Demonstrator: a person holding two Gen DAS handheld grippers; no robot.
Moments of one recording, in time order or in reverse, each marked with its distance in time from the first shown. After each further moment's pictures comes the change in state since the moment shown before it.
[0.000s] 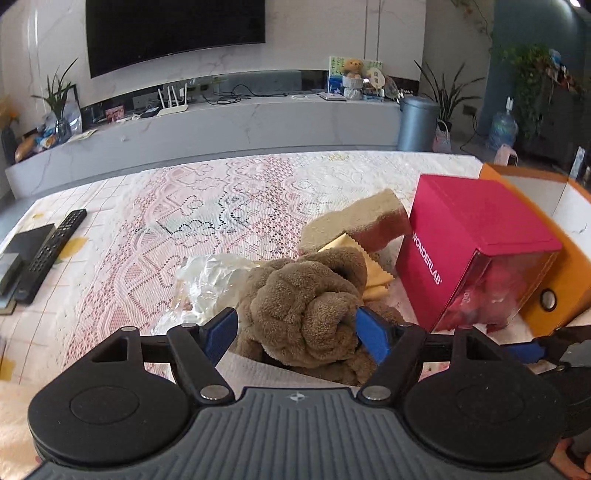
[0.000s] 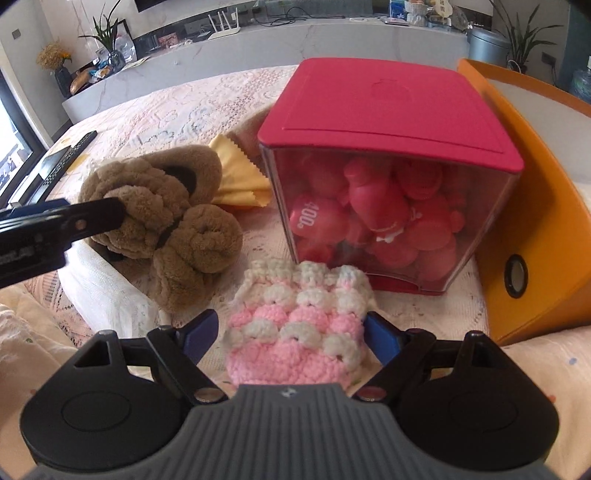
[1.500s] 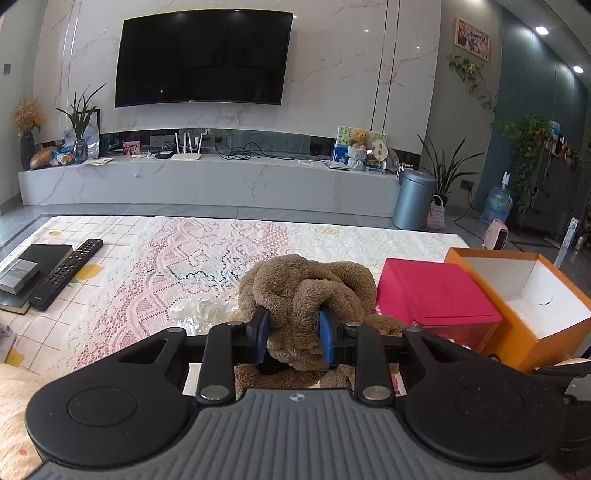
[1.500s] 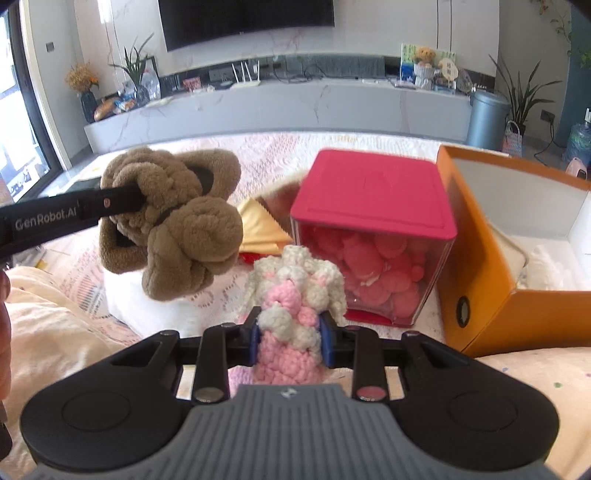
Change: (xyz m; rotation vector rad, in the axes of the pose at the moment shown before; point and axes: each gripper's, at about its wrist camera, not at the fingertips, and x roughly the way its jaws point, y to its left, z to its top) left arm -0.080 0.005 0.003 -0.145 -0.217 -0.047; right arm -0.089 0.008 -0.024 -0.068 -0.222 0.002
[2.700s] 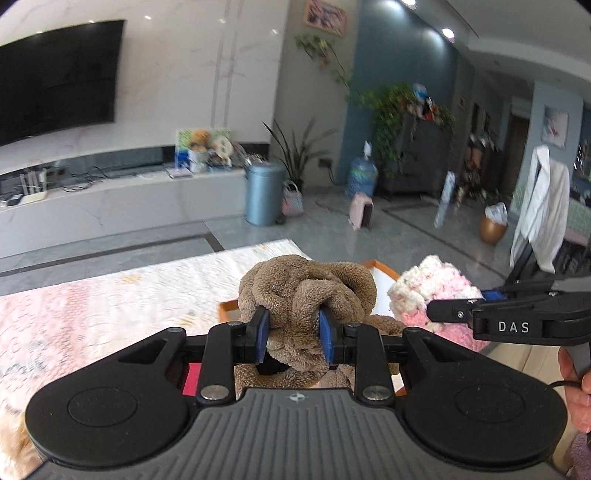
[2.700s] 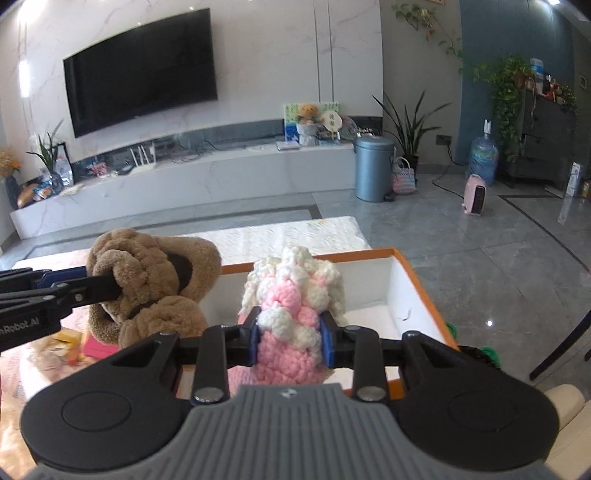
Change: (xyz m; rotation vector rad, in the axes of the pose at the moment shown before) left arm 0.075 -0.193 0.069 0.253 0.049 -0.405; right arm -0.106 -0.213 0.072 0.144 -0.144 -0.247
